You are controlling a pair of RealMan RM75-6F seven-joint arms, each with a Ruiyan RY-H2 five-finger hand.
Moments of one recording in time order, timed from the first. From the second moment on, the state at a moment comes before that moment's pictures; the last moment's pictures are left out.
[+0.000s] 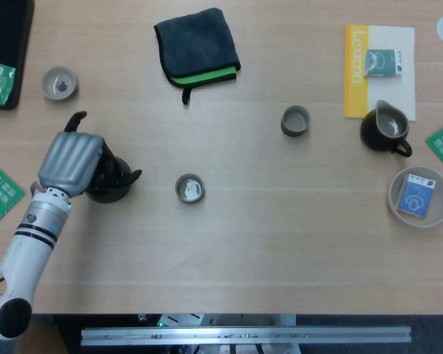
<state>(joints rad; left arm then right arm) -0.49 -1.35 -0.10 -1.74 1.09 1.06 0.39 0.04 -1.12 0.08 -1.52 -1.51 1.53 0.22</state>
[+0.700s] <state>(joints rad) -0.52 -1.42 -0.16 -1.70 1.04 1.16 0.43 0.03 -1.12 0.08 -1.51 -1.50 1.54 0.23</state>
